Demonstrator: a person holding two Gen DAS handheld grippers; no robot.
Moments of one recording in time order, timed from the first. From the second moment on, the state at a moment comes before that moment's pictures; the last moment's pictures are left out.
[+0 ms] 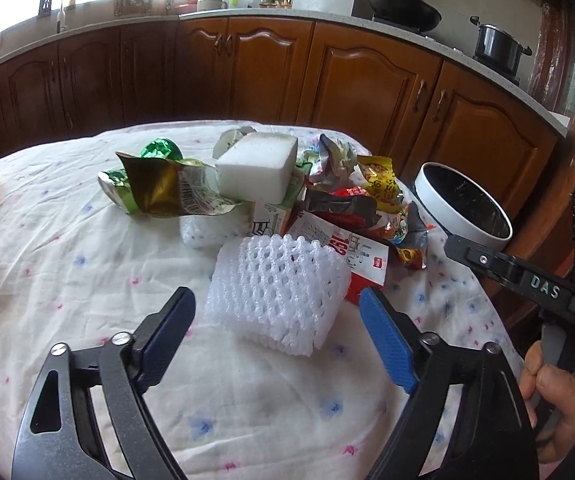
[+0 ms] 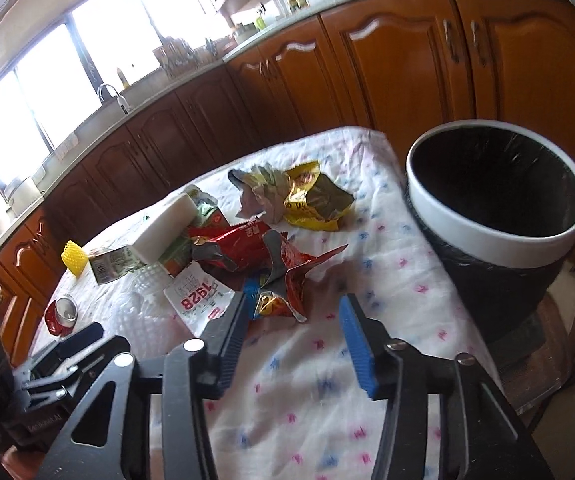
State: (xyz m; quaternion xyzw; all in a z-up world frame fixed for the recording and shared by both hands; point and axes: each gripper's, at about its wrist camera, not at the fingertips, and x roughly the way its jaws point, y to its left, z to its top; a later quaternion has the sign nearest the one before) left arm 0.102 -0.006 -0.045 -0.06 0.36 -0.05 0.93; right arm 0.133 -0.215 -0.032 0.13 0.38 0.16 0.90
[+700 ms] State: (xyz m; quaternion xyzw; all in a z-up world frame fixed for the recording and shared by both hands) left arm 0.091 -0.031 -0.006 -0.05 0.32 -0.11 0.94; right arm 0.124 -0.255 -0.016 0.14 0.36 0.15 0.91
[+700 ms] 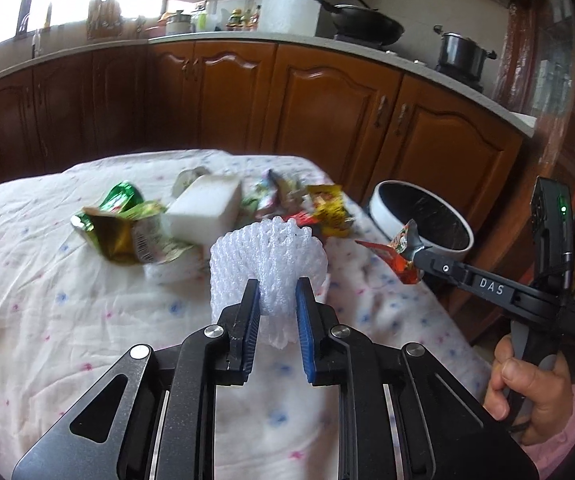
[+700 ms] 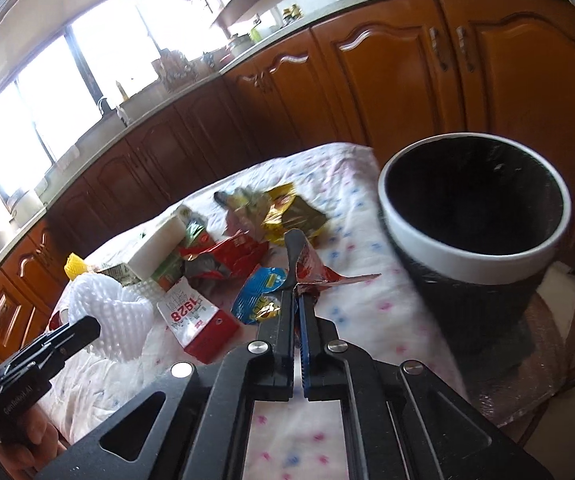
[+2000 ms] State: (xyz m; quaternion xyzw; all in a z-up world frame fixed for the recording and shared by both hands) left arm 0.230 -0.230 0.003 -0.01 0.37 -0.26 0.89; right arm 0.178 -0.402 0.006 0.14 0.35 0.05 0.93
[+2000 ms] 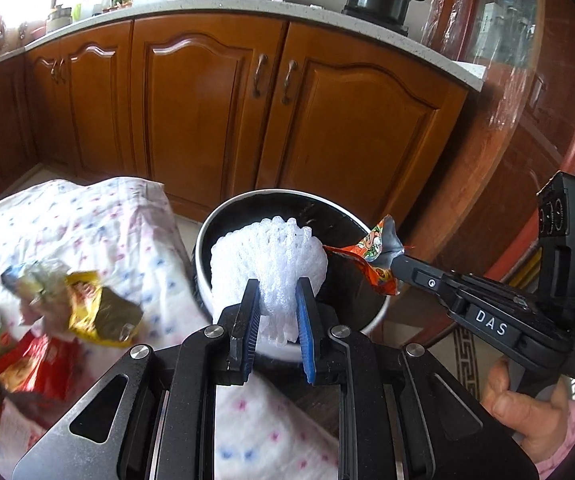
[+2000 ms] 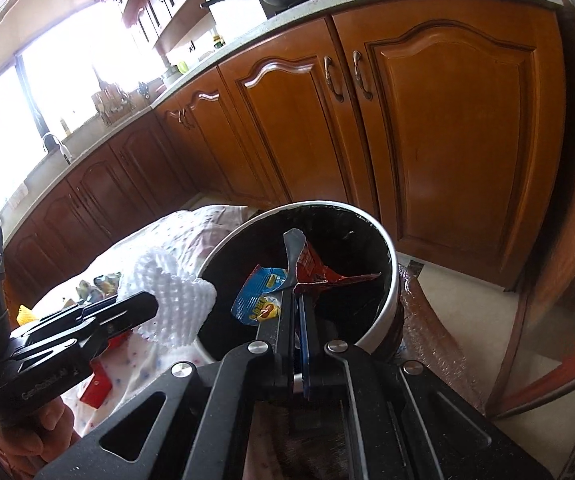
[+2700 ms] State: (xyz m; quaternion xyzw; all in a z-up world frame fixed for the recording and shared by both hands) left arm 0.262 -0.245 -0.021 0.00 0.41 -0.24 0.88; right arm 0.208 -0.416 -0.016 0.15 0.39 0.05 0.91
